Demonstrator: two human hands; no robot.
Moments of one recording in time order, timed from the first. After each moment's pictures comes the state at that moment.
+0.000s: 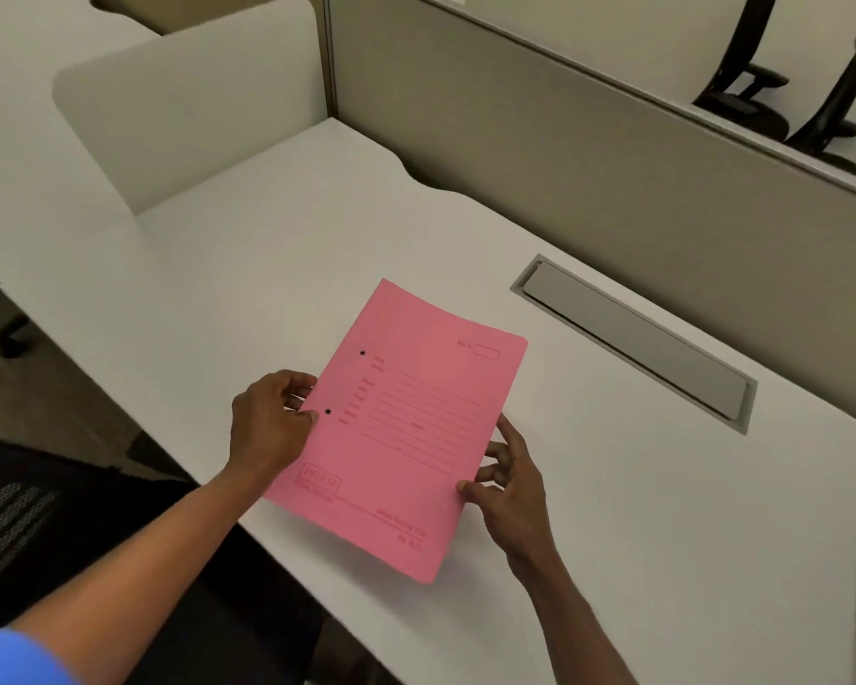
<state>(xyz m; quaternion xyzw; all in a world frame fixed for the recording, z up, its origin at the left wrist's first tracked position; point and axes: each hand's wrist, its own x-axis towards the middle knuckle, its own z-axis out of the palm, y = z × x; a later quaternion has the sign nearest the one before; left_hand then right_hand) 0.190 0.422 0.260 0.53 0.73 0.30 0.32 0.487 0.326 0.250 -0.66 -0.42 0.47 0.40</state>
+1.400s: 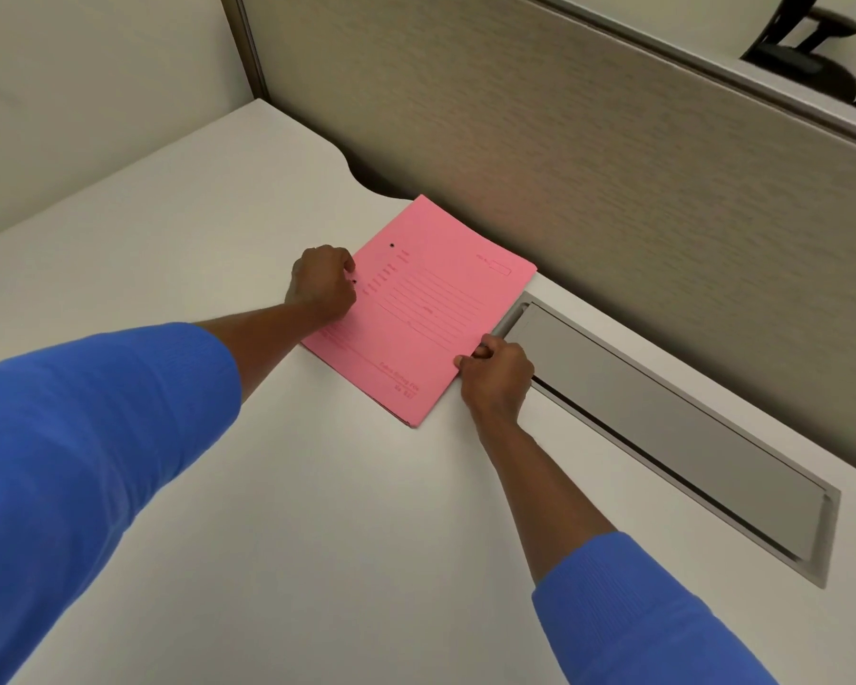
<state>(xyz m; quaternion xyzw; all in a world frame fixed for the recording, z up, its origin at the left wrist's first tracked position) 0.360 0.822 0.194 0.66 0.72 0.15 0.18 0.582 0.693 0.177 -0.80 -0.42 0.27 0.34</state>
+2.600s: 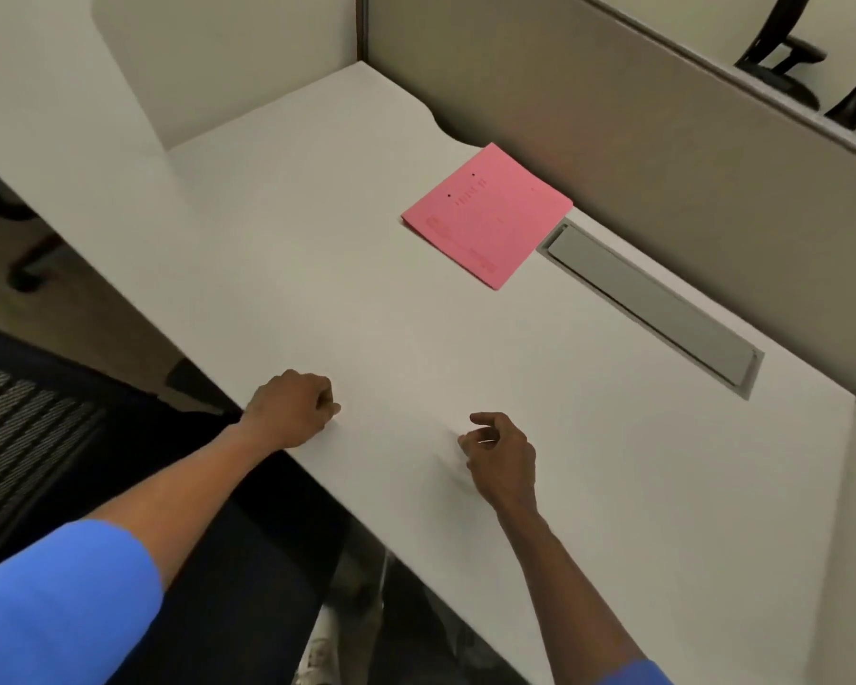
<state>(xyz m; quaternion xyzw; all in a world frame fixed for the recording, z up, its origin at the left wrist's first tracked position) 0.146 0.390 0.227 0.69 0.66 -0.04 0.27 0.442 0.310 0.232 -0.78 -0.42 0.38 0.26</state>
